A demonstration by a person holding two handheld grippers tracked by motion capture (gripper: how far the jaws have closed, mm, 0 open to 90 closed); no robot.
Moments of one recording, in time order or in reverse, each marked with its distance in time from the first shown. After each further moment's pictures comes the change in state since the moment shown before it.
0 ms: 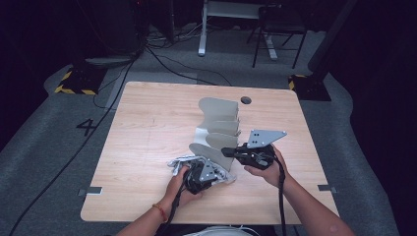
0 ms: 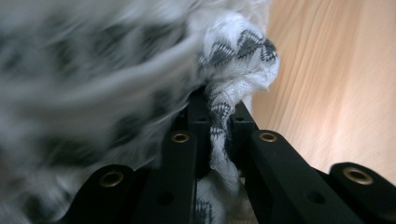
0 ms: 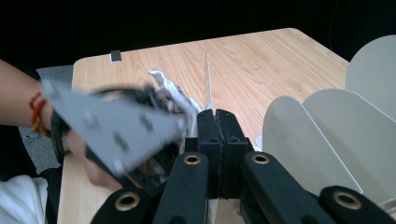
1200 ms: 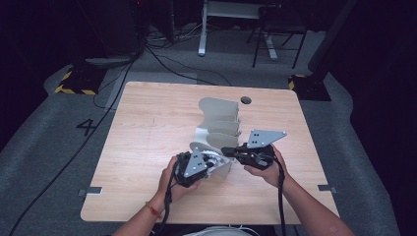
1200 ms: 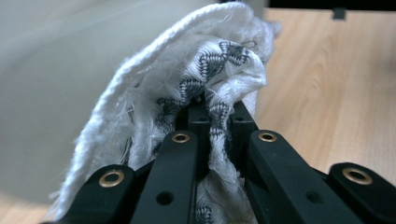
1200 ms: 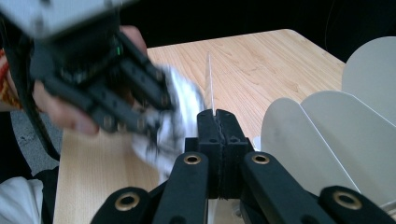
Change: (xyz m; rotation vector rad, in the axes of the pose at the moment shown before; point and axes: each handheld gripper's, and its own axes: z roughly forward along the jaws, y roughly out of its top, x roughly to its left) left arm 0.008 0.031 -0.061 -0.248 0.081 -0.038; right arm 0.001 0.000 0.000 -0.003 -0.012 -0.001
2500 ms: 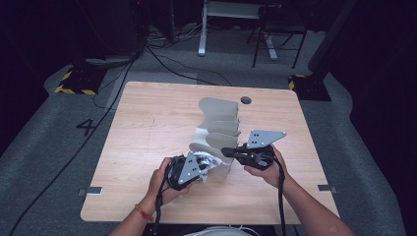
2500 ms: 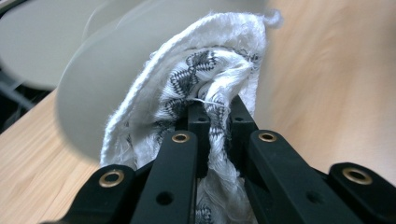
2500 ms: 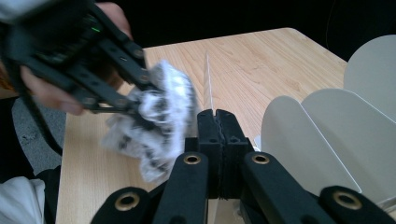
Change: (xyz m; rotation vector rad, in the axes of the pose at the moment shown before) left arm 0.014 -0.007 -0.029 0.051 0.097 0.076; right arm 0.001 0.000 0.000 0.005 0.001 0.004
